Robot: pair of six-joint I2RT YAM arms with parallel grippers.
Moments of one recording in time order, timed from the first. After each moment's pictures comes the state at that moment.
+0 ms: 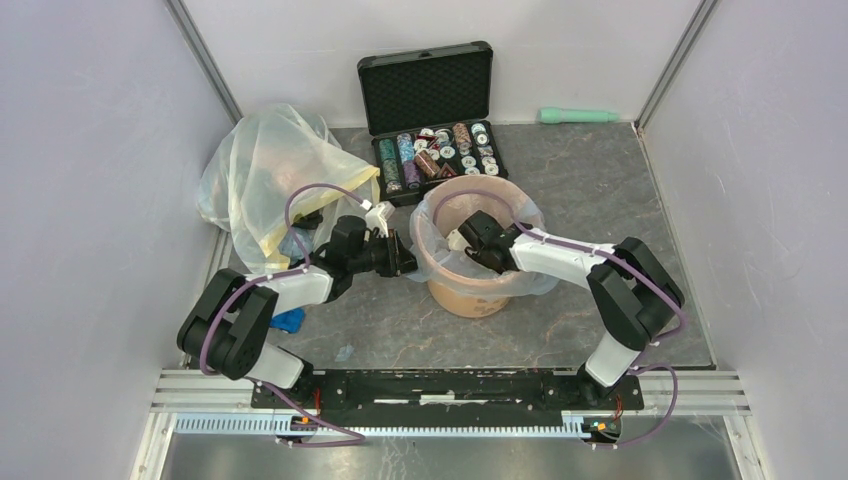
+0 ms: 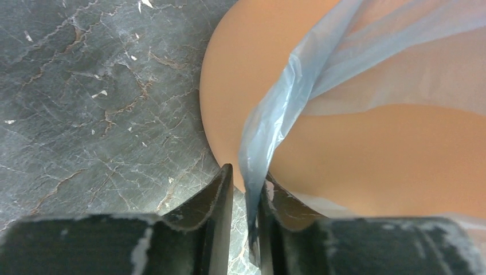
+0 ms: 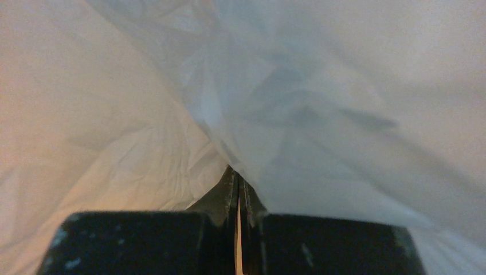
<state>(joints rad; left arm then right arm) -0.47 1.46 0.53 0.40 0.52 -0.57 0.71 1.69 1.01 -0.61 -0.02 -0.25</state>
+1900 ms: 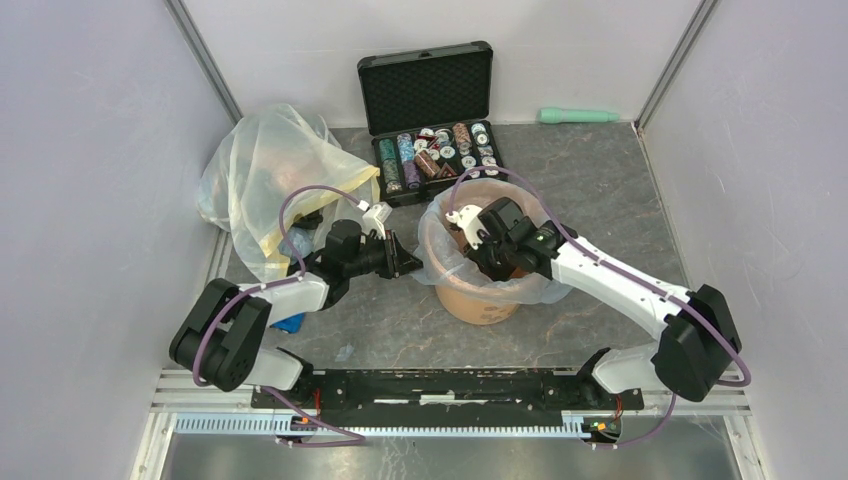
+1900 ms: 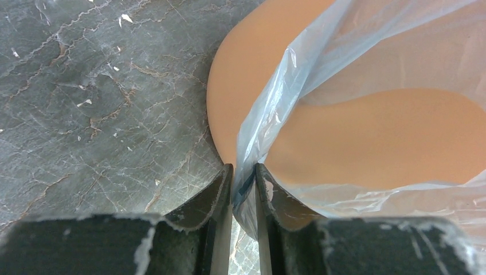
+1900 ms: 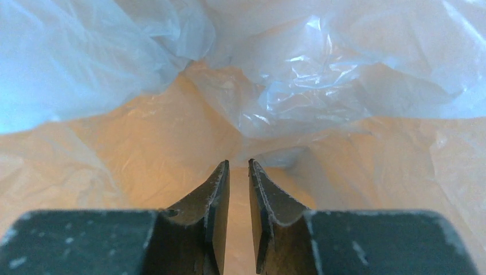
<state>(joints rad) -0.47 1.40 0.48 0.48 0.52 -0.57 0.73 1.37 1.02 -0.66 -0.07 -0.12</state>
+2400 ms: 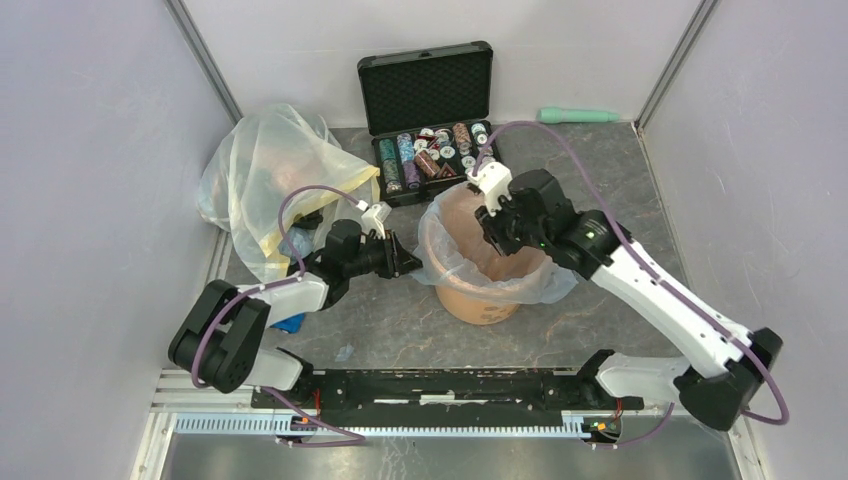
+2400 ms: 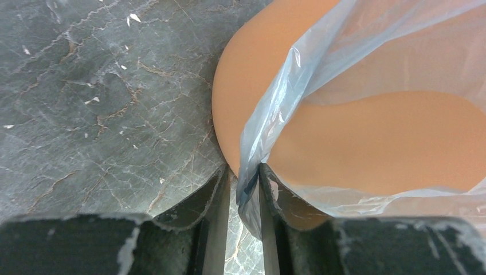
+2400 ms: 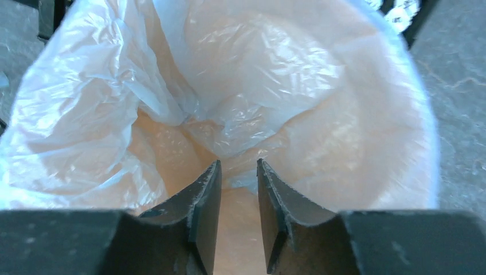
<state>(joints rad) -0.47 1.40 0.49 0.46 0.51 -0.57 0.73 1.23 1.25 -0.74 0.02 -0.10</state>
